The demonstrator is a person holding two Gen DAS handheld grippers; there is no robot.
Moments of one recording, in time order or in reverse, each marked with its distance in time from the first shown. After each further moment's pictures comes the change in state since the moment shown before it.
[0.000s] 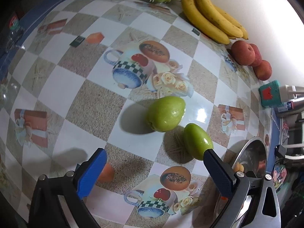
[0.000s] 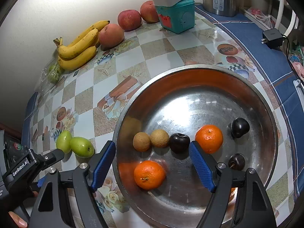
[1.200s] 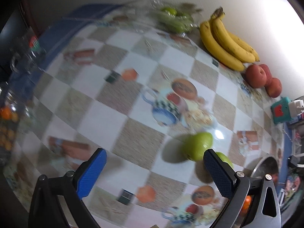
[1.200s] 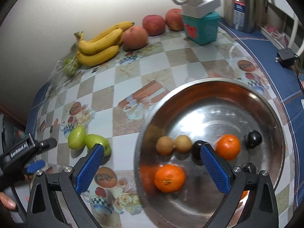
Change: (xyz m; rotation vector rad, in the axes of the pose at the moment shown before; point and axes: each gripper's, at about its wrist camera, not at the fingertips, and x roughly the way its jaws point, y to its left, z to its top) left arm -0.041 0.029 0.023 0.043 -0.175 0.146; right arm -0.005 0.034 -0.005 -0.126 -0.054 0.057
